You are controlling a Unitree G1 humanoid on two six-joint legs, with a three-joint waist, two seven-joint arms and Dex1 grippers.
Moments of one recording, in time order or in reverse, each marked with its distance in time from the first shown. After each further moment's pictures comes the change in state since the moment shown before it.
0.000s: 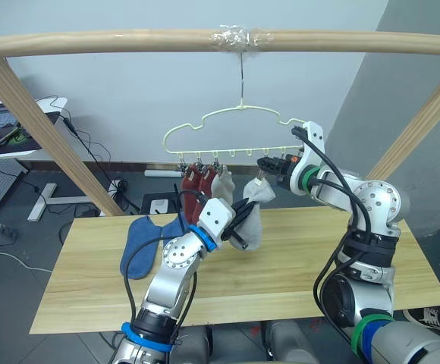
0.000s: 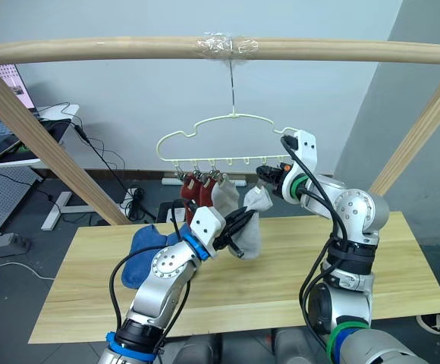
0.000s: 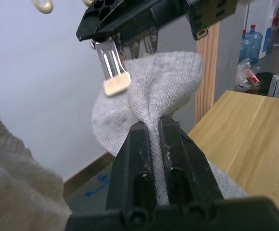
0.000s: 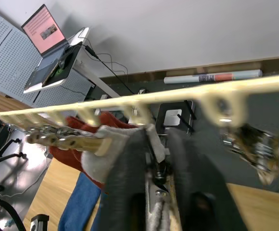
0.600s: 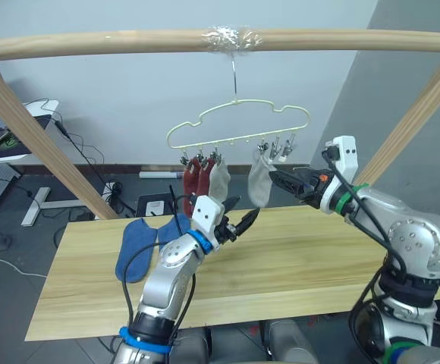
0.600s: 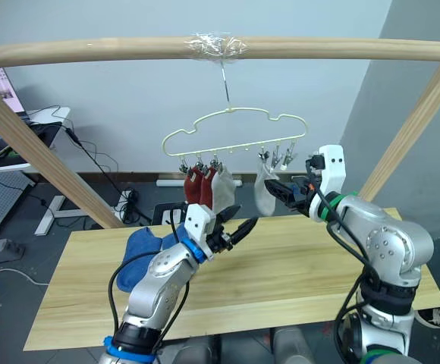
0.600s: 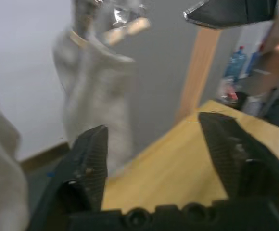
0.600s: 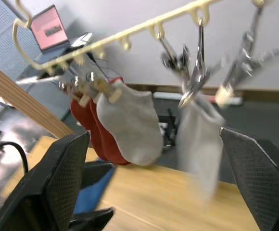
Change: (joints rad) left arm 0.074 0.034 0.062 -0.092 -0.221 0.251 -0.053; right arm 0.291 -0.259 0.147 -0.346 0.025 -0.172 0.173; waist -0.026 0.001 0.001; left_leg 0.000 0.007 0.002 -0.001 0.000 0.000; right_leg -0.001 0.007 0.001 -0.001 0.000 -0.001
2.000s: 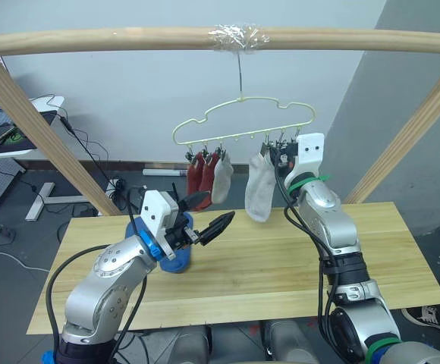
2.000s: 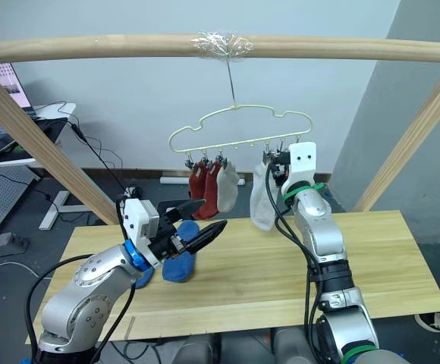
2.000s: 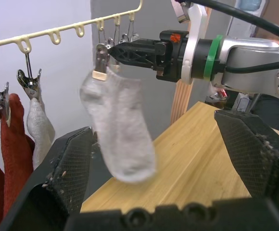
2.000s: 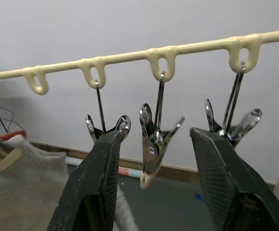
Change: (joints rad) left arm 0.082 0.260 0.184 -0.386 -0.252 0.225 -0.005; right arm -0.120 0.214 0.216 0.654 -0.517 -0.906 -0.160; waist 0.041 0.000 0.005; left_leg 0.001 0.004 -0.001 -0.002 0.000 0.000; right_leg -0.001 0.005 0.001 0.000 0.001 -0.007
